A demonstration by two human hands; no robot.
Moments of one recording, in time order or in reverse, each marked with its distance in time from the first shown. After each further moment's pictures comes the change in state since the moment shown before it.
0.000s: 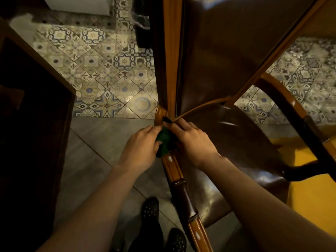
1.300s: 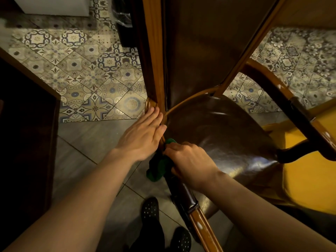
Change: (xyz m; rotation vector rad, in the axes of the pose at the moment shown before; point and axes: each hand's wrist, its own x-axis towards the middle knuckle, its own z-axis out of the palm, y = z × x) left_hand 0.023 -0.009 0.019 0.100 -0.222 0.212; right_hand -0.057 -0.031 0.017 -0.034 -0.112 -0.005
